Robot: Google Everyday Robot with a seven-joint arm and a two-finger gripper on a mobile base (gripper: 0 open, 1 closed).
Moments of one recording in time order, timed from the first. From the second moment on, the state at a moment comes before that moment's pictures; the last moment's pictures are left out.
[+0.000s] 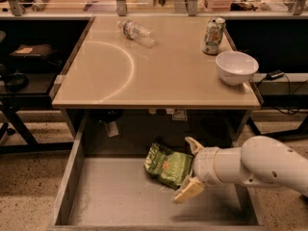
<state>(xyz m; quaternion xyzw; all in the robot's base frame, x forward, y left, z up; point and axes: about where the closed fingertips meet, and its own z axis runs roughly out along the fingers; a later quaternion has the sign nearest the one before) 0.441 -0.086 0.656 -0.56 0.73 0.16 0.36</state>
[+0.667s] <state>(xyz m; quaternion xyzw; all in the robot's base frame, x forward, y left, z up) 0.458 -0.063 0.595 -0.58 0.73 0.11 0.34</state>
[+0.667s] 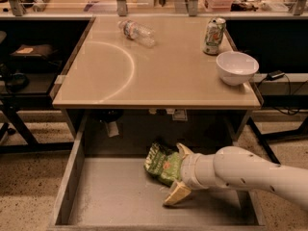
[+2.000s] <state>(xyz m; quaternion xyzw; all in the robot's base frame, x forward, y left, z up) 0.459 -0.062 0.594 -0.58 0.73 0.11 0.34</state>
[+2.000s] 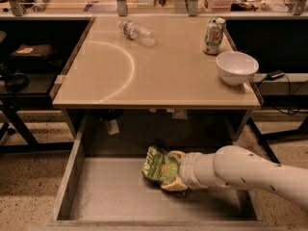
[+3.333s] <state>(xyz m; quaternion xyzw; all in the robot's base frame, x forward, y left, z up) 0.462 -0.063 0.635 -0.59 0.72 0.08 0.36</state>
